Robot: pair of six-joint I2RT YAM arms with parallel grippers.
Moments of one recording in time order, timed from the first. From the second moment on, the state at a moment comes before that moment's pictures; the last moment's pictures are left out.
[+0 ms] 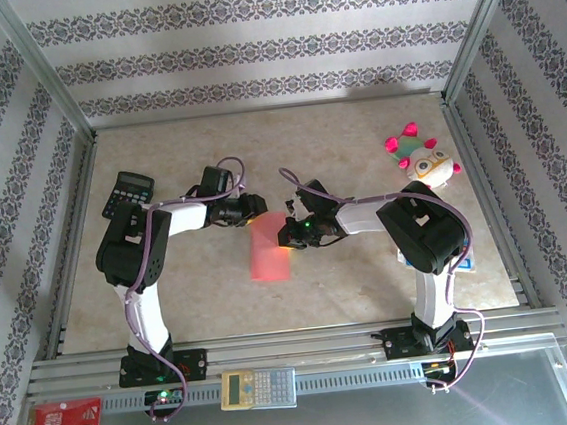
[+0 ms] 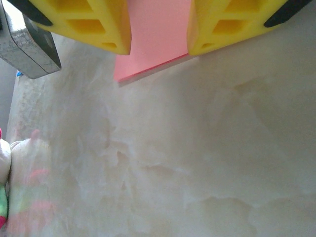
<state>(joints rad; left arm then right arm) -0.32 1.95 1.06 -0.01 0.58 -0.69 0.59 1.90 0.93 -0.04 -0.59 0.74</state>
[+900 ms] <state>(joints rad) -0.34 1.72 0.87 -0.01 0.52 -0.72 0.59 1.90 0.93 -0.03 -0.59 0.74</state>
